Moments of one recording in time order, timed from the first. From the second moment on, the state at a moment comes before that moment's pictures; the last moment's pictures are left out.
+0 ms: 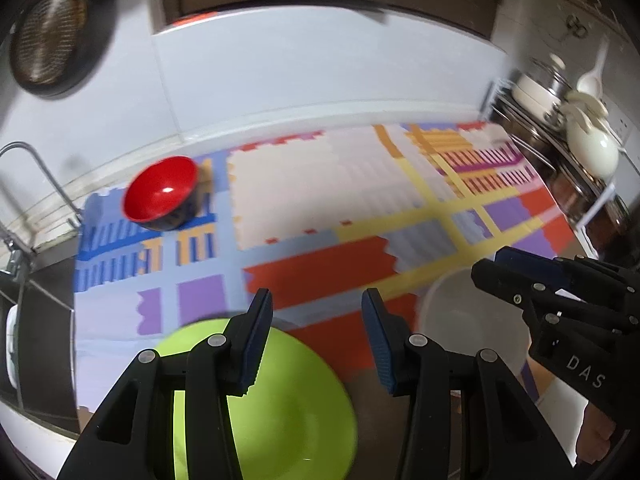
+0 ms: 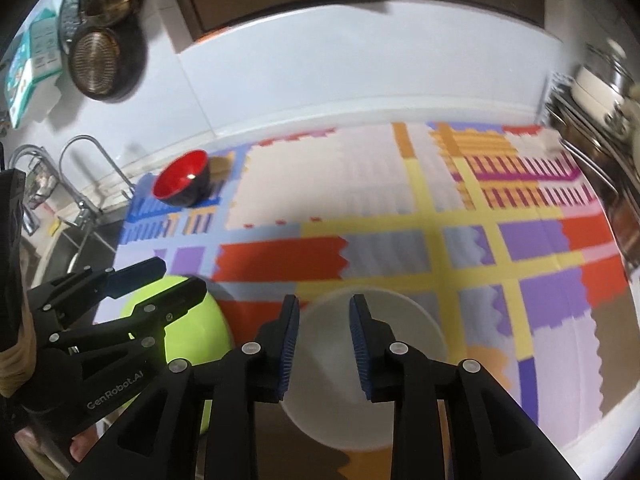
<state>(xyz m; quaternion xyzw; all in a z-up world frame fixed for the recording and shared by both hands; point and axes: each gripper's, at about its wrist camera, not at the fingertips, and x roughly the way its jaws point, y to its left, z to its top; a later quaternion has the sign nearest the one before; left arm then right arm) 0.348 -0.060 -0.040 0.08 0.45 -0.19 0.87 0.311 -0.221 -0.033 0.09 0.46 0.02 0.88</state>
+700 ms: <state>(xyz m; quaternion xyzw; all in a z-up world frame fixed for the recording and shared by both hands) 0.408 0.046 -0.015 0.06 0.42 -0.10 0.90 0.404 -0.121 0.004 0.06 0.42 0.10 0.90</state>
